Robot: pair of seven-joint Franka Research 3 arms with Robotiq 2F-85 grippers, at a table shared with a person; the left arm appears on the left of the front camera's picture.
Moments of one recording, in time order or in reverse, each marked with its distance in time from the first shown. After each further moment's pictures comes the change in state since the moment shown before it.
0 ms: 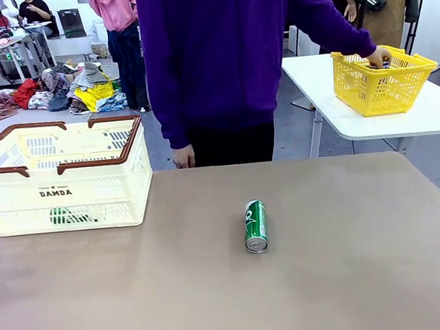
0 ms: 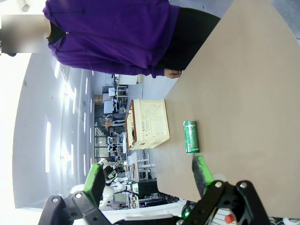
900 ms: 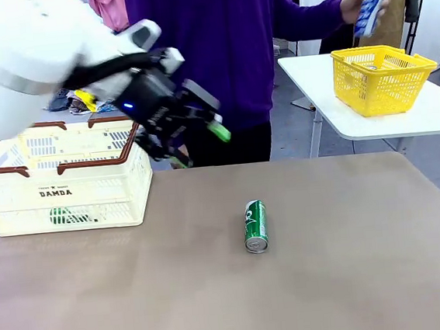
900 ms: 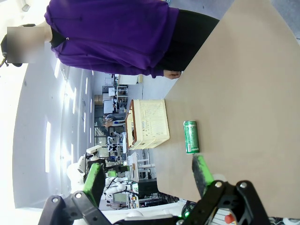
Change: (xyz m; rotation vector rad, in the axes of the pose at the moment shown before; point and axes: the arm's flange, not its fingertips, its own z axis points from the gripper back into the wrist) left arm 0.106 -0.201 -0.380 0.347 0.335 0.303; right arm 0.000 0.000 0.000 0.000 0.000 0.000
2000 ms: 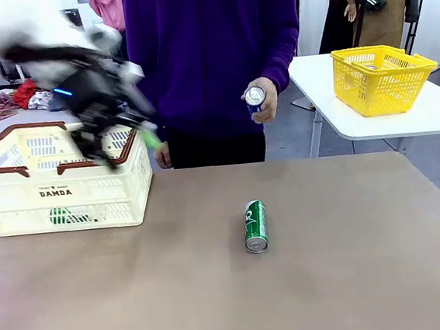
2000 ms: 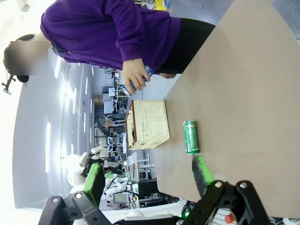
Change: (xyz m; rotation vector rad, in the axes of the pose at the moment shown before) left arm -0.008 0.079 0.105 0.062 0.271 0.089; right arm 0.000 0.000 0.000 0.000 -0.001 -0.001
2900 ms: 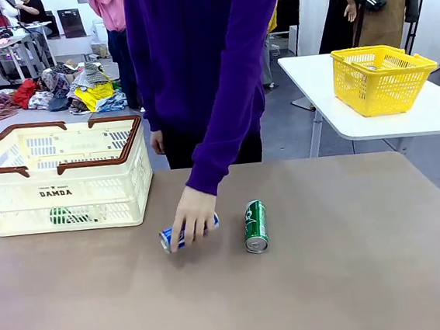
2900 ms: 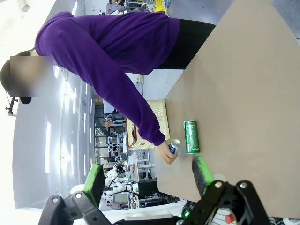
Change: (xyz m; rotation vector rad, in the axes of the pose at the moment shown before) left arm -0.236 0.228 0.147 -0.520 -0.369 0.199; right arm 0.000 0.000 0.000 0.000 0.000 0.000
